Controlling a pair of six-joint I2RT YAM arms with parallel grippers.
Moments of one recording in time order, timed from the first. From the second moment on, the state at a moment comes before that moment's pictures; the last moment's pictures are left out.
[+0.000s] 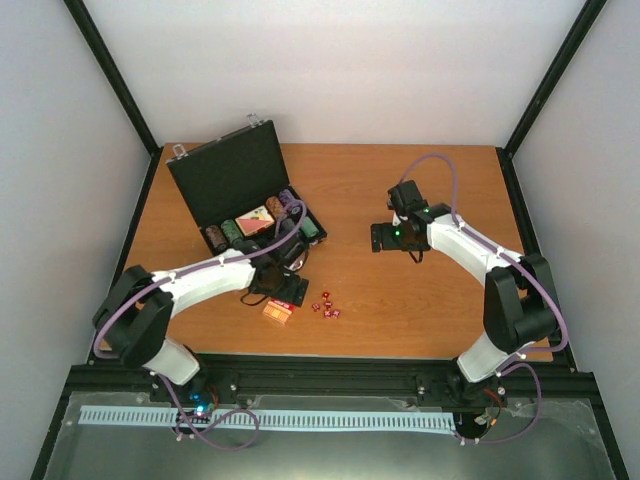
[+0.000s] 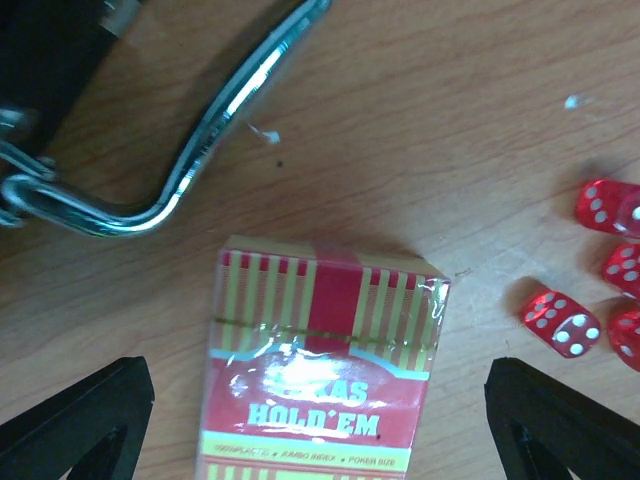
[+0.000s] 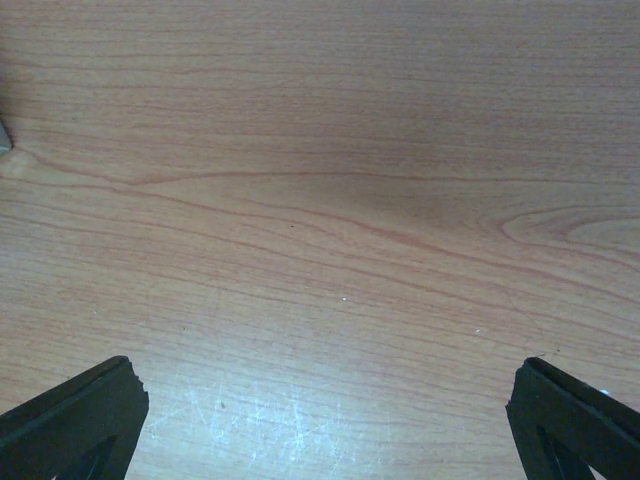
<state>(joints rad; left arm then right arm) -0.74 1.49 0.92 -0.74 -0.04 -0.45 0.39 1.61 1.13 -0.66 0.01 0.30</state>
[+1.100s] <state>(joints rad) -0.77 1.58 1.04 -0.83 -0.09 -0.42 0.39 1.61 1.11 -0.66 0.00 0.30</state>
